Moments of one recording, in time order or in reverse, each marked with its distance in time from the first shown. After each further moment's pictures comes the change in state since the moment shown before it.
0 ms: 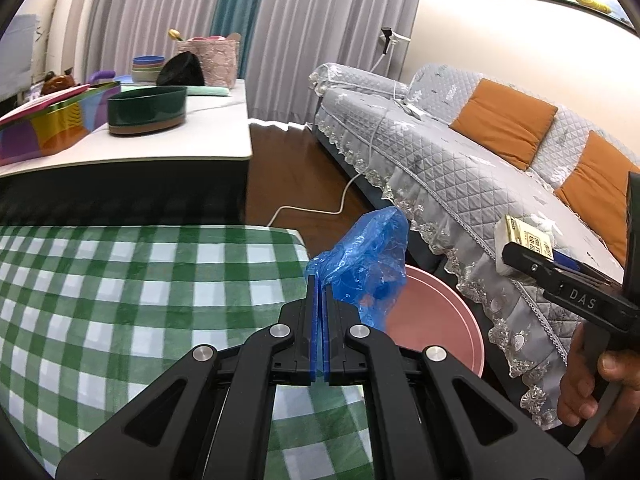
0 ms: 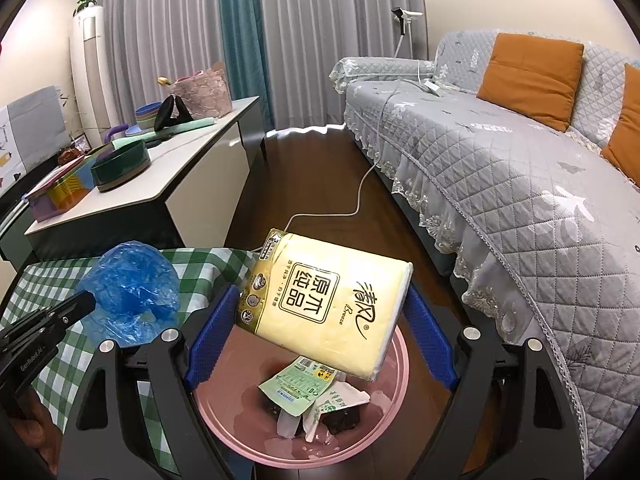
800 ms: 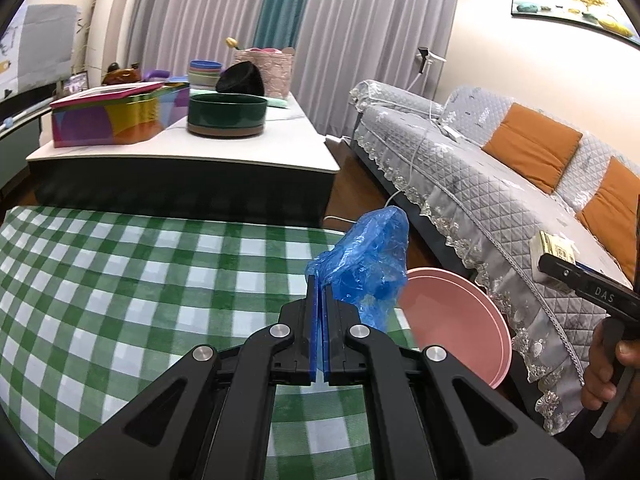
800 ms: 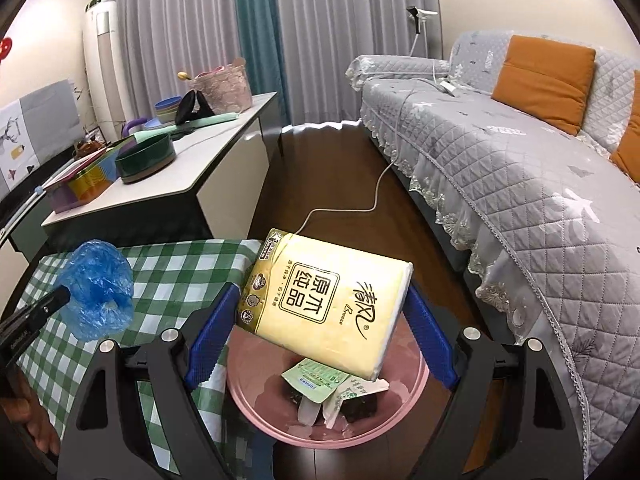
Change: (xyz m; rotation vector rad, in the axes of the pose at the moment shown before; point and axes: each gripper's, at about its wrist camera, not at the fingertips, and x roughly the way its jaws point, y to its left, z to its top) left arm -0.061 0.067 -0.010 -0.067 -0.050 0.097; right arm -0.022 0.024 -0.003 -0.019 0.012 0.043
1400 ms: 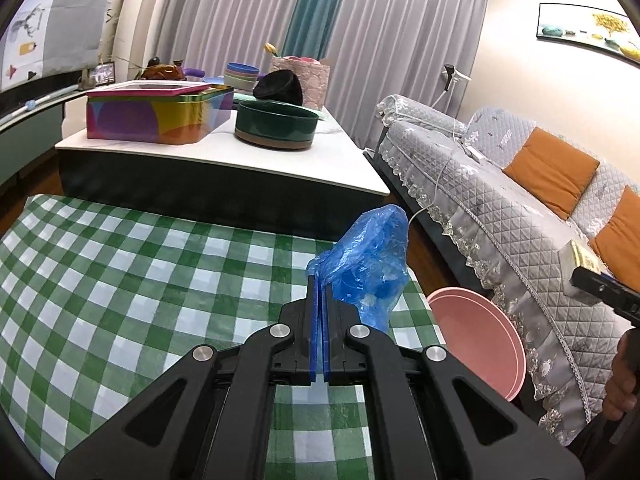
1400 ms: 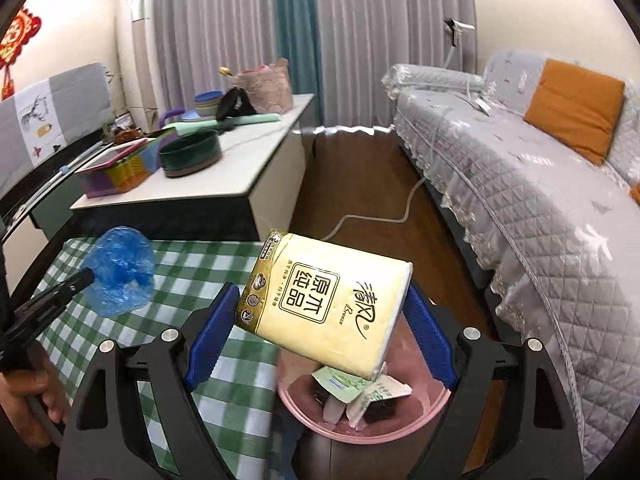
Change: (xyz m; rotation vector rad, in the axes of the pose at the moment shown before) left arm -0.015 0.053 0.009 -0.075 -0.029 0.052; right arm -0.020 0.044 0.014 -0.079 0.013 0.077
